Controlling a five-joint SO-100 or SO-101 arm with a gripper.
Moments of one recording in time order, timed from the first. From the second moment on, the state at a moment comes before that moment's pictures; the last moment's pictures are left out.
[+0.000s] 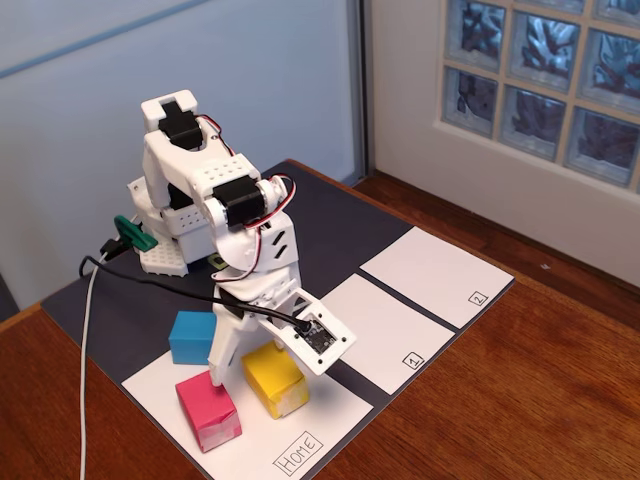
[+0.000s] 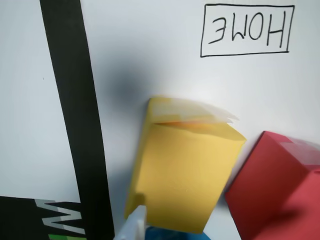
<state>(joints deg) 15.5 68.6 69.1 76.5 73.4</state>
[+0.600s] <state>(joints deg) 13.9 64.1 69.1 73.2 76.5</state>
